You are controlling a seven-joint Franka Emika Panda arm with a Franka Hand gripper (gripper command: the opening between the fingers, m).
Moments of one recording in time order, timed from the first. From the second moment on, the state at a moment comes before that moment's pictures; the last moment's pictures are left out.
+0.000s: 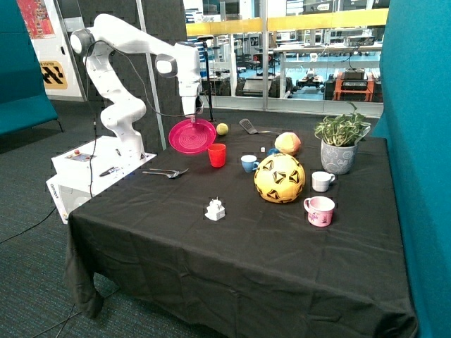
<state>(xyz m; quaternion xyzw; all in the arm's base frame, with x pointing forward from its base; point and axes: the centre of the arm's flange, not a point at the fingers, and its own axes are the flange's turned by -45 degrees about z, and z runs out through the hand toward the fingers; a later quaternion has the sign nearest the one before) 0.413 -0.023 0.458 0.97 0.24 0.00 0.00</state>
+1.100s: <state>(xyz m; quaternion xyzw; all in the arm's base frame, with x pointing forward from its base) 0.358 0.000 0.457 0.97 0.23 0.00 0.00</state>
